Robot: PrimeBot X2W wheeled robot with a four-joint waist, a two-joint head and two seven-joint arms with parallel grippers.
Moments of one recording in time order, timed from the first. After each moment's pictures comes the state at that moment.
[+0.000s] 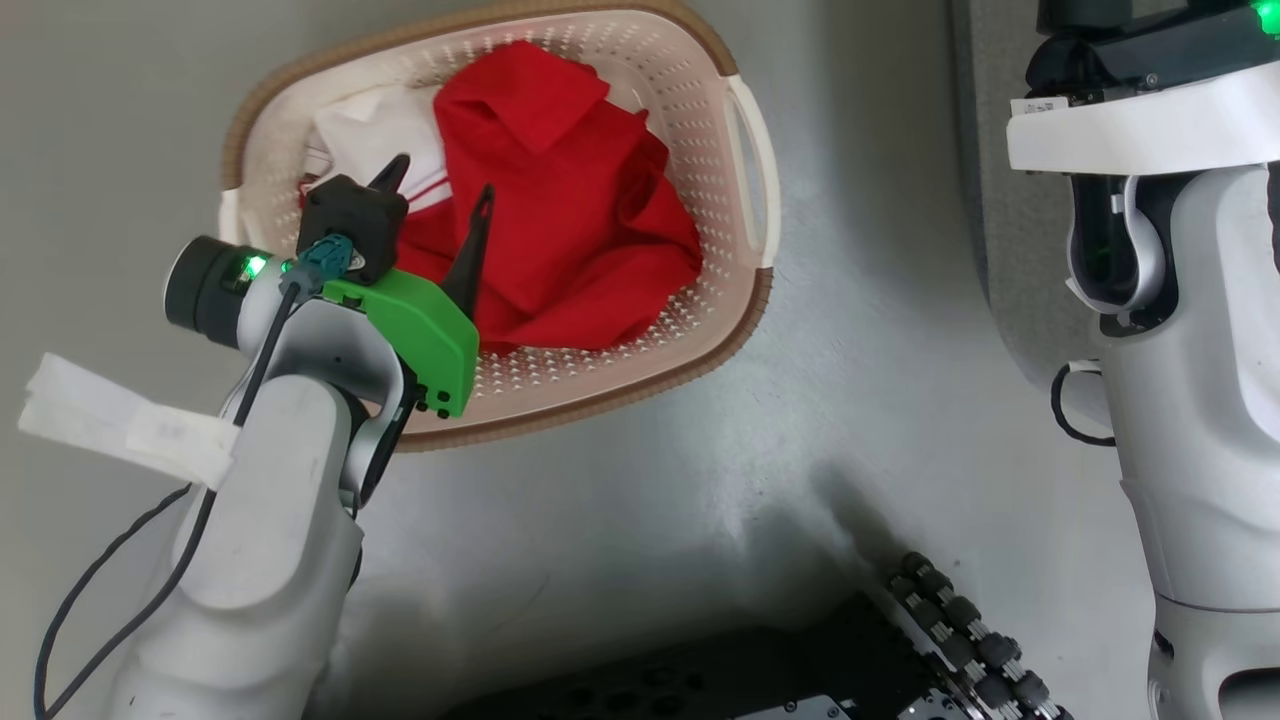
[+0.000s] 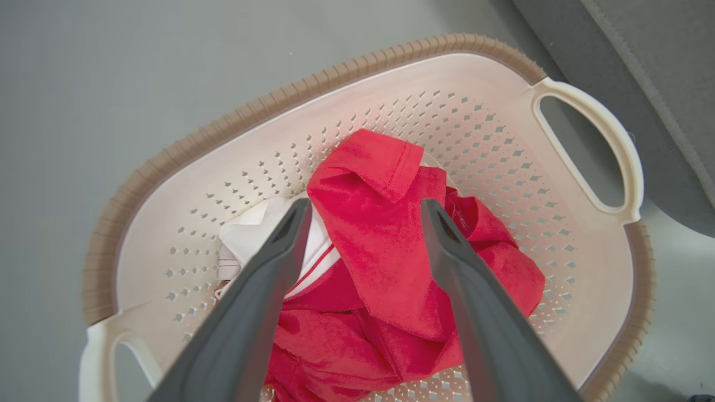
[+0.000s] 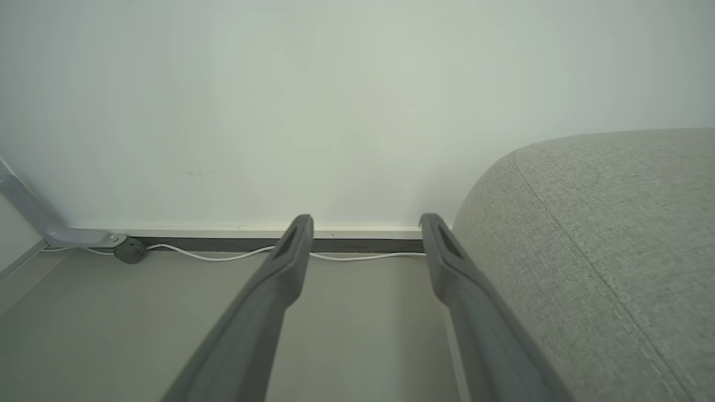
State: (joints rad) left arm -0.59 0.08 -0.36 0.27 -0.19 -0.12 0.11; right arm -0.68 -0.12 0.18 0.05 0.22 -0.01 -0.25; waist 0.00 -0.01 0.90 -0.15
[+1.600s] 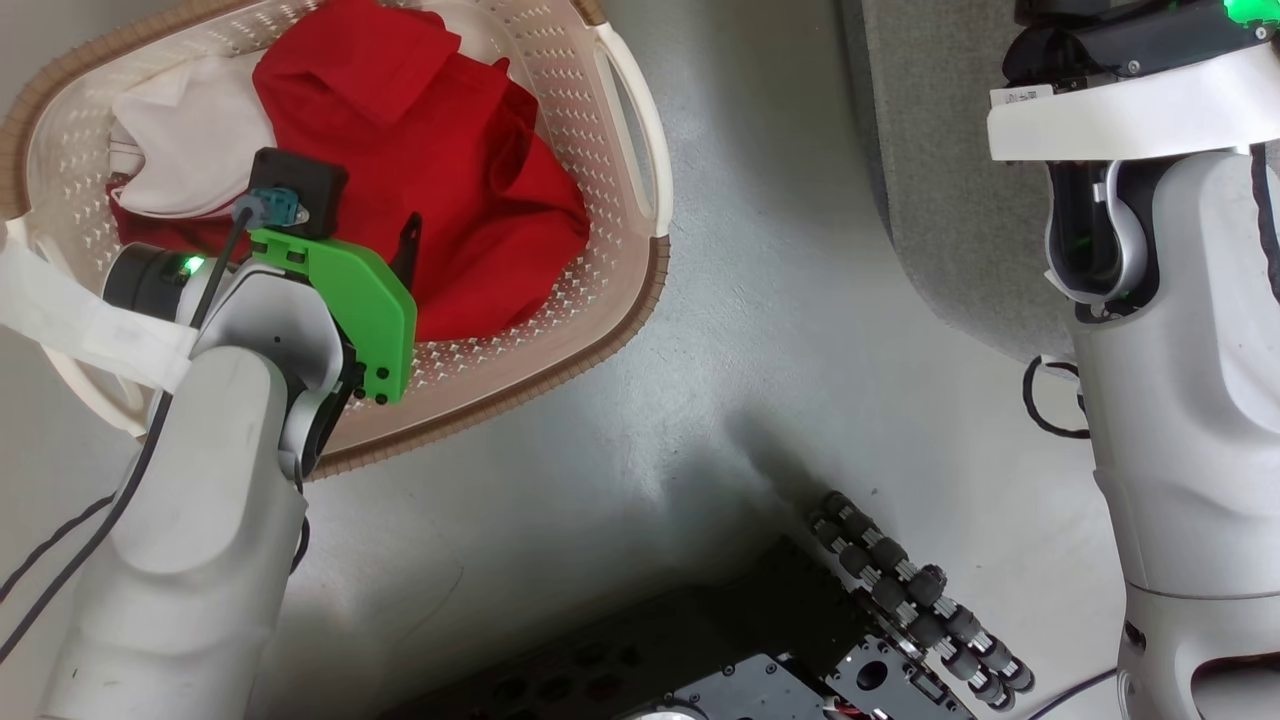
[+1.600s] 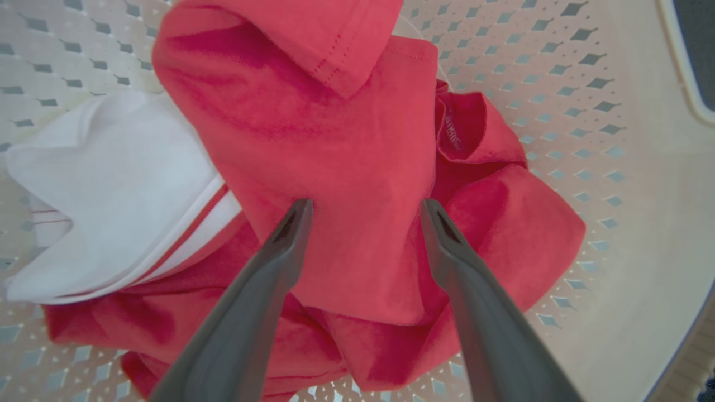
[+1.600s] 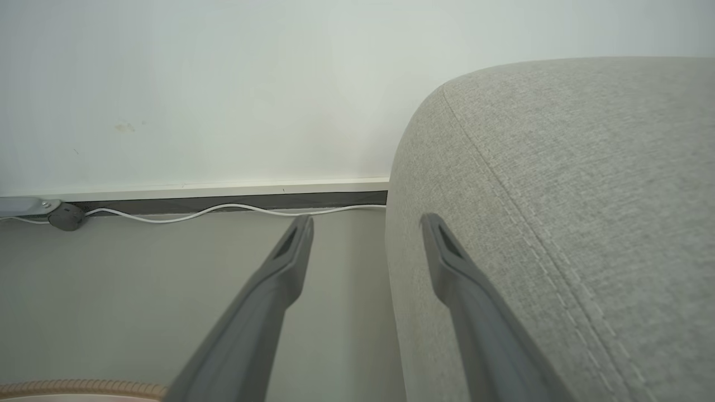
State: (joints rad) left arm -0.64 0.14 -0.35 0.38 -0.24 -0.12 0.34; right arm -0.71 -0.06 0.14 0.10 0.24 0.05 -0.25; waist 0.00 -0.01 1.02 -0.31
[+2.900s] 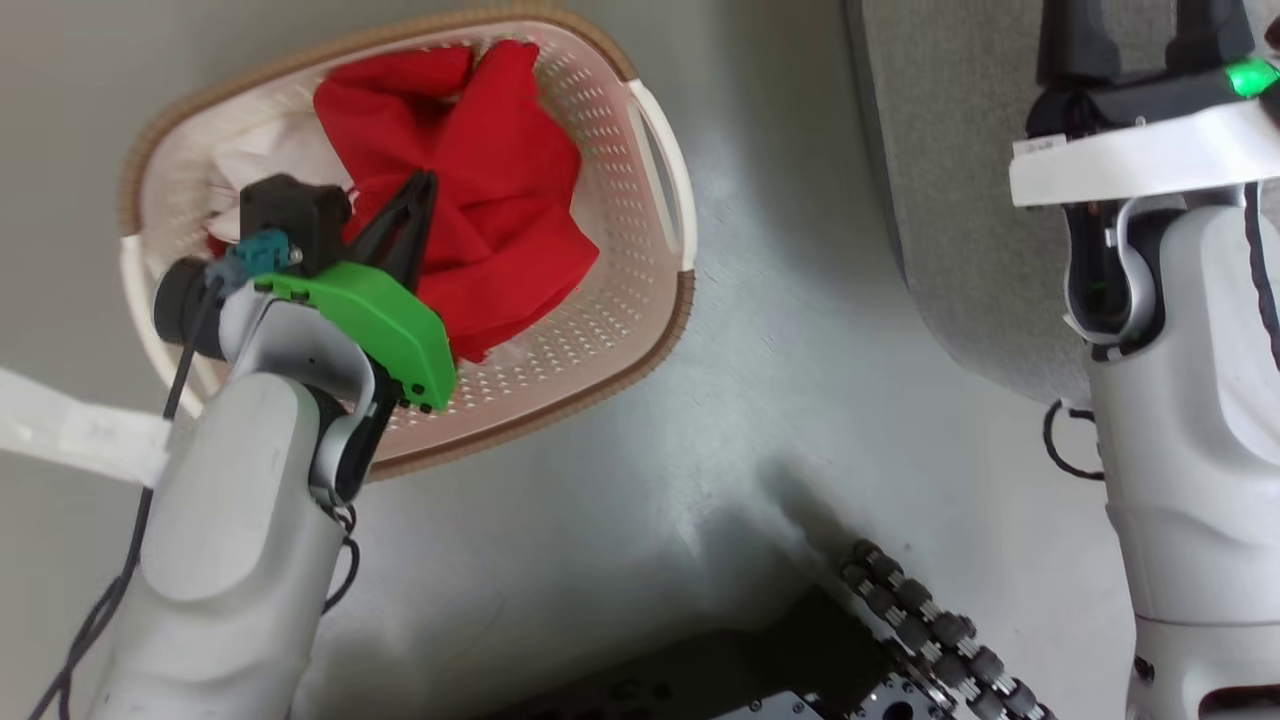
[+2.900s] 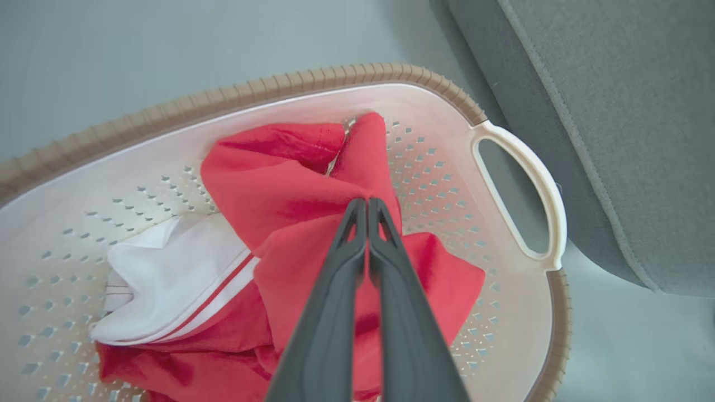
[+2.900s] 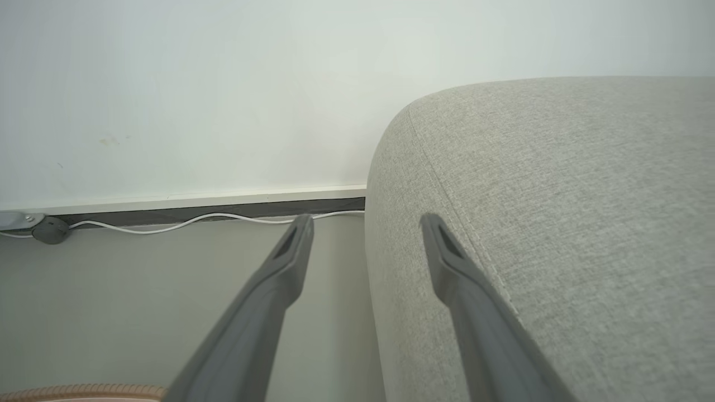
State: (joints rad) left arm -0.60 0.10 -0.36 0.33 -0.37 -0.12 0.10; right arm -0.64 -0.05 0.07 0.15 0.20 0.05 -0.26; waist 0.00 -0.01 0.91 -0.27
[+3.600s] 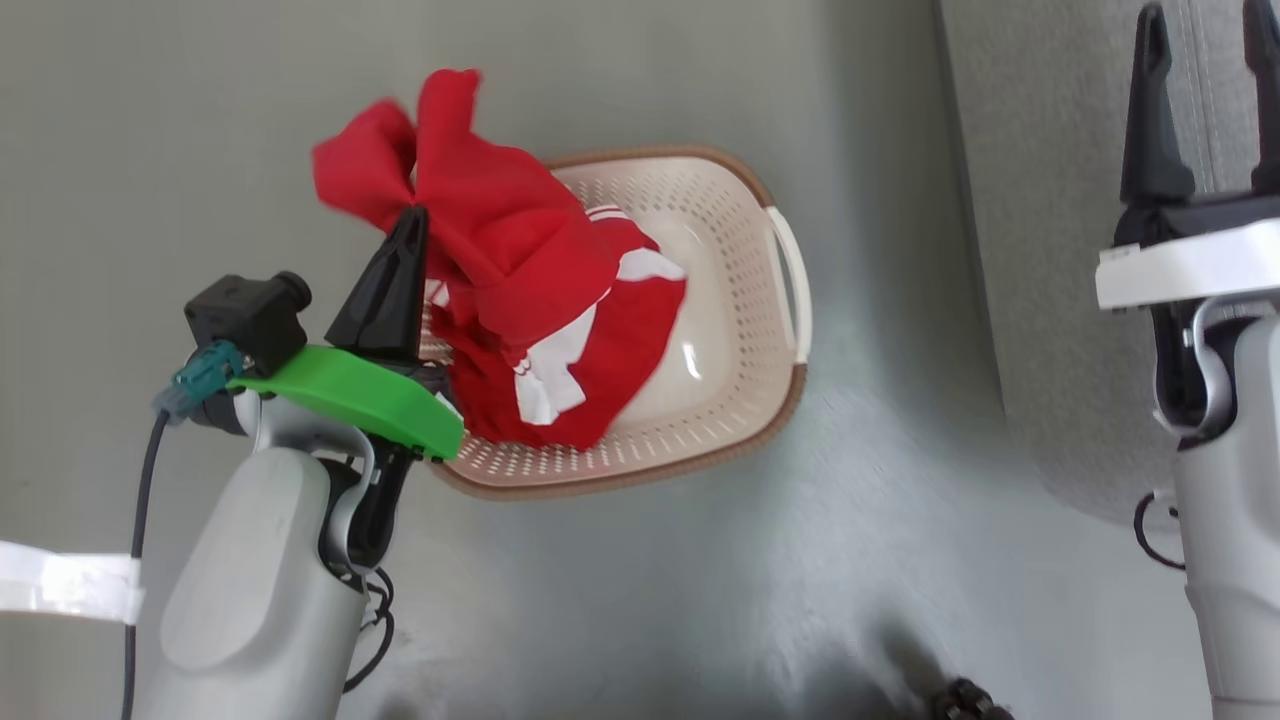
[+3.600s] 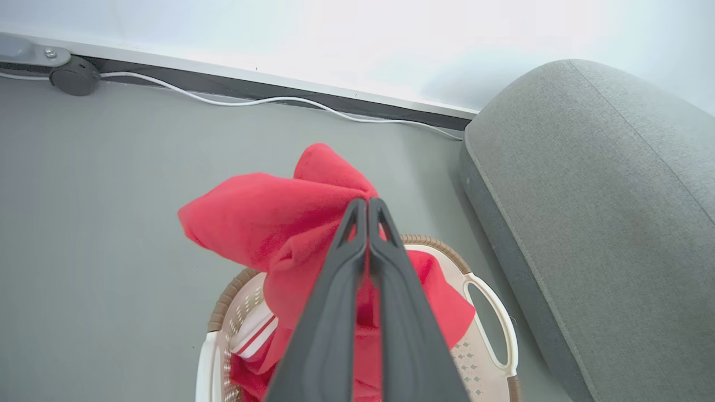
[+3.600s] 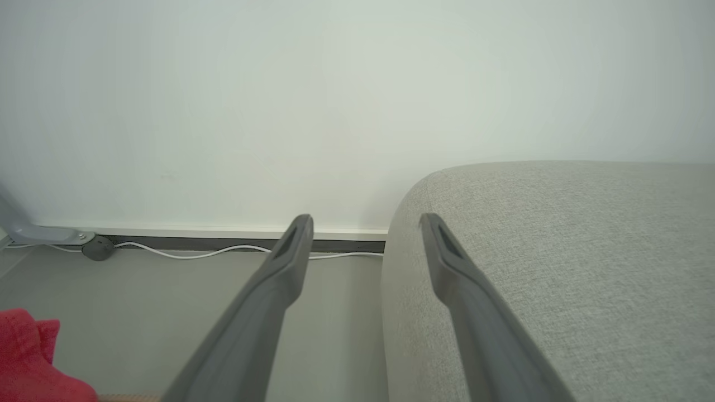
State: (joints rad) left arm -0.46 0.07 -0.31 0.29 -0.53 -0.12 -0.15; right arm -0.47 -0.15 -0.03 0.15 0.12 0.08 -0.26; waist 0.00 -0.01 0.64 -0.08
